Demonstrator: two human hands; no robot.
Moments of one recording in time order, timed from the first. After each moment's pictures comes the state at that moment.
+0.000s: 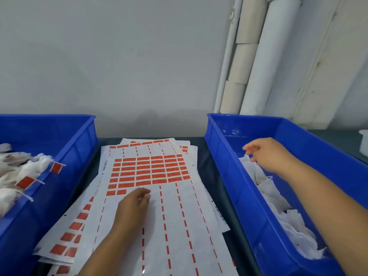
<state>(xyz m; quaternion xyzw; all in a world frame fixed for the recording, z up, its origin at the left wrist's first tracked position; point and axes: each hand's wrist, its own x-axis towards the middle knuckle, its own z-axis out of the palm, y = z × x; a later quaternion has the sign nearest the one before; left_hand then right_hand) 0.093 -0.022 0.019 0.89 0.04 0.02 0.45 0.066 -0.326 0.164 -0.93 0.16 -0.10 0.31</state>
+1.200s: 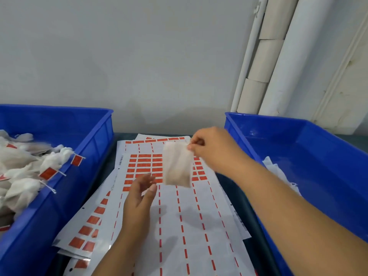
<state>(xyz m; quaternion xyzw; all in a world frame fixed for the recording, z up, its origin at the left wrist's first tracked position) 0.074 -0.009 0.036 0.75 0.03 0.09 0.66 0.090 -0.170 0.176 -0.95 -0.08 -0.12 0.27</state>
